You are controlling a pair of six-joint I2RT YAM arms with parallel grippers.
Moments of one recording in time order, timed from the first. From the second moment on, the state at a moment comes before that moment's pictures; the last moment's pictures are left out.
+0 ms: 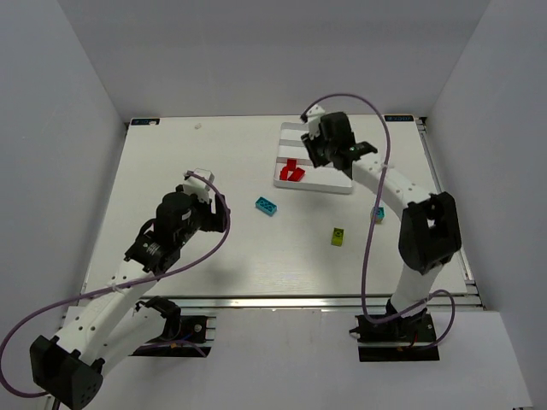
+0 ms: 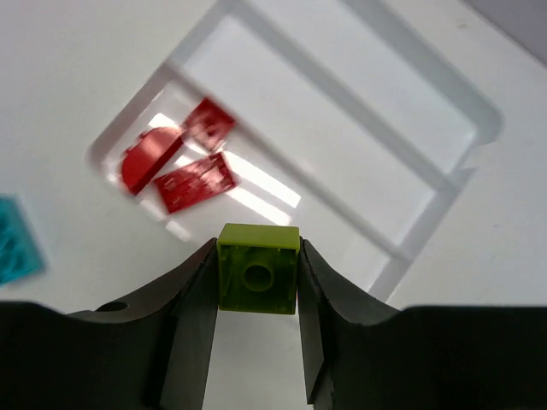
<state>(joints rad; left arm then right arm) -0.49 0.81 0.69 -0.27 -0.11 -0.13 0.50 1.77 1.45 -0.31 0.02 -0.22</state>
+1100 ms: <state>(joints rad) -0.53 1.04 0.66 -0.03 0.35 -0.27 0.27 2.24 1.89 -0.41 -0.12 0.02</state>
